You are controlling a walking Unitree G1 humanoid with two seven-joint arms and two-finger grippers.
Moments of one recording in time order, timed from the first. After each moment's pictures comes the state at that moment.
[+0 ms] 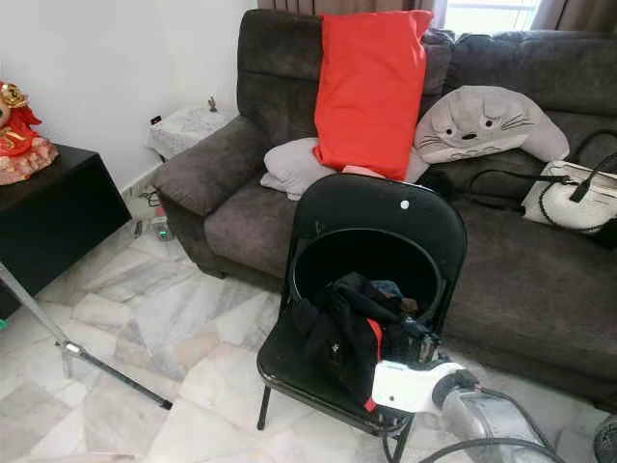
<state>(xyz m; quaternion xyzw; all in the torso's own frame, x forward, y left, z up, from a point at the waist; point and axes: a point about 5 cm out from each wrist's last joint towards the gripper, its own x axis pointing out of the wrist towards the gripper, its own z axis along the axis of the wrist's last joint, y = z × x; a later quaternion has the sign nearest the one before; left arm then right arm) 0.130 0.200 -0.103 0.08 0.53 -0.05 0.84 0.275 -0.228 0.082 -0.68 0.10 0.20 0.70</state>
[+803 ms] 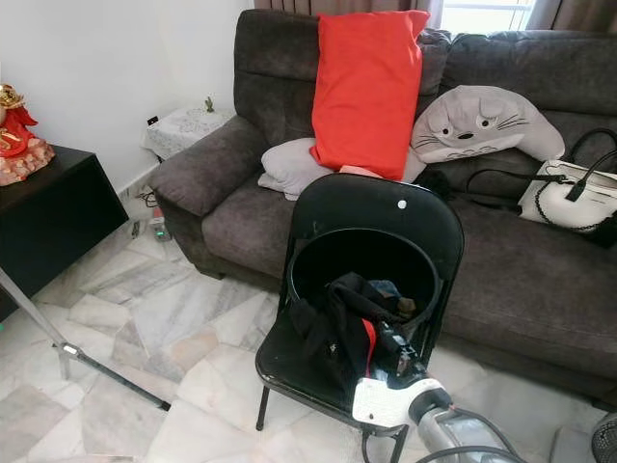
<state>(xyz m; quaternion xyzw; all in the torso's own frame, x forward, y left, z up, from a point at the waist) 0.130 0.200 -0.103 0.08 0.53 -0.05 0.84 0.271 -0.197 0.047 -0.65 0.01 0.22 0.73</state>
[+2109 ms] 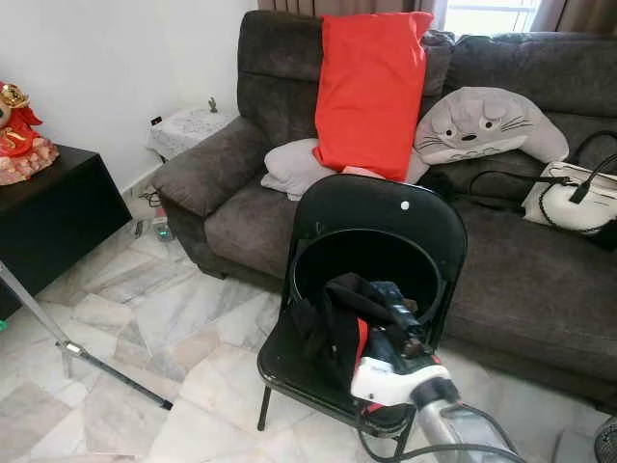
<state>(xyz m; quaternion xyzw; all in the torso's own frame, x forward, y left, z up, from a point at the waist) 0.130 0.200 -0.103 0.08 0.53 -0.05 0.84 0.273 -0.201 0.071 -0.65 -0.07 0.11 0.75</state>
